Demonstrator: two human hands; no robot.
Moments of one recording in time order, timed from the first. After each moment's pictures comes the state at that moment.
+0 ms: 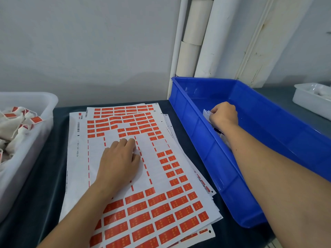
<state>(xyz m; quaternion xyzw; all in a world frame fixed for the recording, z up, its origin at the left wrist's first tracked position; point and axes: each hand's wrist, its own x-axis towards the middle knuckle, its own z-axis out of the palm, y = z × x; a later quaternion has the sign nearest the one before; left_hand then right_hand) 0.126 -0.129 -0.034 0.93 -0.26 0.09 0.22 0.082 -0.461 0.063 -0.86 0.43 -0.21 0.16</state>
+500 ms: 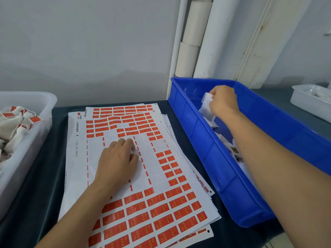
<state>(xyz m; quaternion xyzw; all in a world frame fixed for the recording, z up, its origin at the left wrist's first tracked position) 0.127 -0.127 -0.034 0.93 -0.25 0.09 0.26 0.087 -0.443 0.117 -0.90 0.36 -0.22 0.10</state>
